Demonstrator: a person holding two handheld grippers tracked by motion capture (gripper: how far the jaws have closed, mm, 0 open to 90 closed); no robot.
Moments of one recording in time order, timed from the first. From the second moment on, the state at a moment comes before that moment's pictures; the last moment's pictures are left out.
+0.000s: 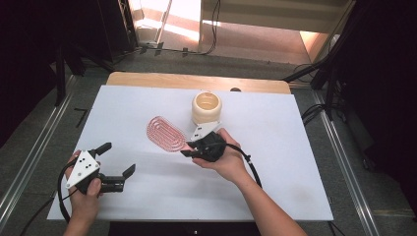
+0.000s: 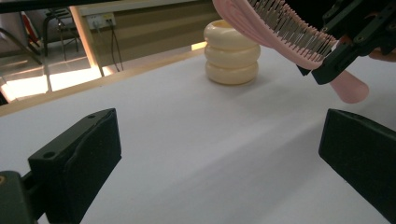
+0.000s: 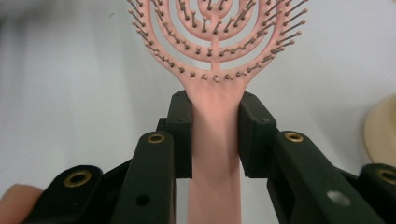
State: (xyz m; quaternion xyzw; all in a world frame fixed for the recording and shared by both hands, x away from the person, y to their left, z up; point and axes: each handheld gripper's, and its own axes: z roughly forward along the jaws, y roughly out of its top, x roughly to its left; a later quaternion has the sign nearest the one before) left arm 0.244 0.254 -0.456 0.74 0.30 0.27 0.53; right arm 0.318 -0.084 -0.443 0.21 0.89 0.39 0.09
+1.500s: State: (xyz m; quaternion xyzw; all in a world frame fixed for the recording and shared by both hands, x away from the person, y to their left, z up) left arm 0.285 0.136 -0.401 0.74 0.23 0.18 0.61; right arm 0.291 -0.151 -0.453 0.27 0.81 0.49 0.17
